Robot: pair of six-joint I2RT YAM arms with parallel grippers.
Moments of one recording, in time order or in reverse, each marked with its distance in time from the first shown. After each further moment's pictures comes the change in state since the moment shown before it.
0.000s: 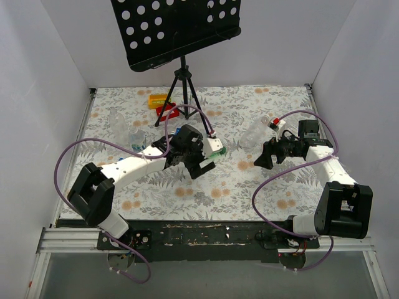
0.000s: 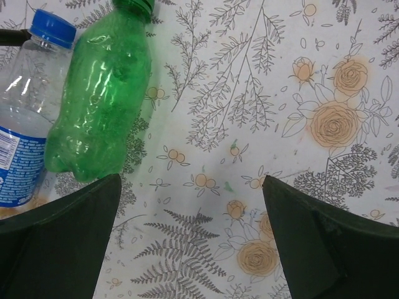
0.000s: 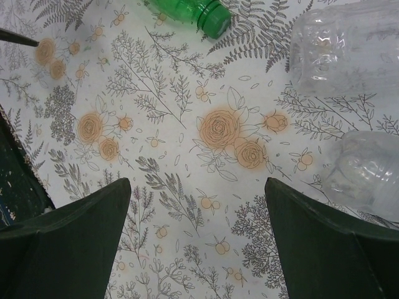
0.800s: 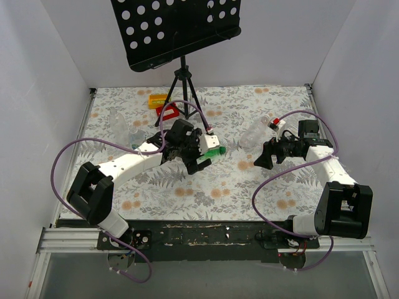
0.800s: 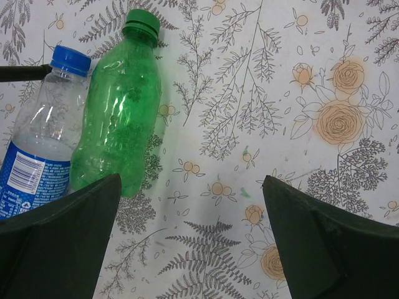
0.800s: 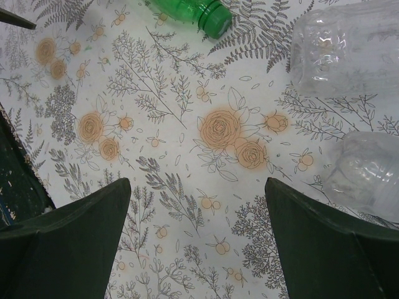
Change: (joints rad) left arm 0.080 0.008 0.019 0.018 0.145 0.134; right arm 0.000 0.000 0.000 -0.003 -0.003 -0.003
